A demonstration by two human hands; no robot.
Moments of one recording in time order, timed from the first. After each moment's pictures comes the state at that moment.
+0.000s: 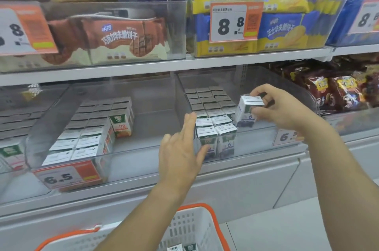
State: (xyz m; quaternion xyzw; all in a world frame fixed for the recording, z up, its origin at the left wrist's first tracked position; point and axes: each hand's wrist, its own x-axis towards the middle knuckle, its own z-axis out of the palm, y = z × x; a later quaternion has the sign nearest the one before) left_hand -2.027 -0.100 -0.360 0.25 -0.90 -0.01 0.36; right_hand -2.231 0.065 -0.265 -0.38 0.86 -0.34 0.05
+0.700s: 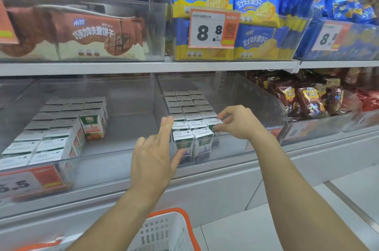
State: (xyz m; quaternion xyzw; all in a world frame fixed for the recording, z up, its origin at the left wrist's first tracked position) left_hand -2.028 -0.103 -0.367 0.21 -0.89 0.02 0.41; right_hand -2.232 0.037 -0.293 -0.32 0.90 -0.29 0.08
